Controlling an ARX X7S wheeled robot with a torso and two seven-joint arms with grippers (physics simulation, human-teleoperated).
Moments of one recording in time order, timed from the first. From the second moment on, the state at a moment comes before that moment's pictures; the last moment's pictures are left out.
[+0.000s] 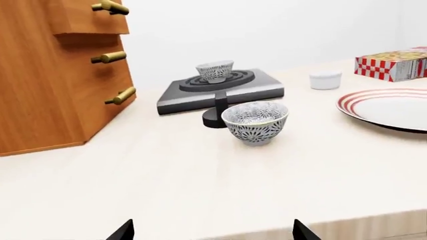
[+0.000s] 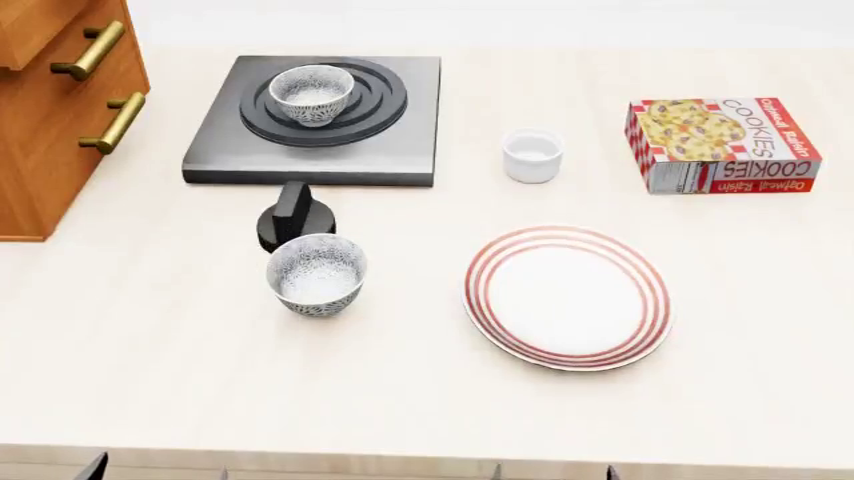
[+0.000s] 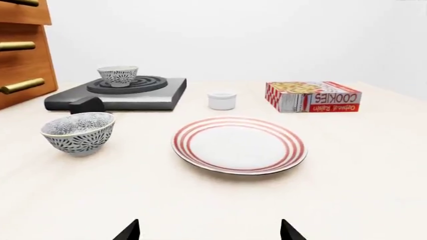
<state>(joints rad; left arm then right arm) 0.00 -0.08 0.11 -0.04 0.07 0.03 -0.09 0.01 0.07 -0.09 0.02 0.07 -0.03 0.08</state>
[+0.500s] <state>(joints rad) -0.01 -0.11 0.16 -0.04 0.05 0.00 -0.12 0.11 0.10 -0.16 -0.18 0.03 0.19 0.13</state>
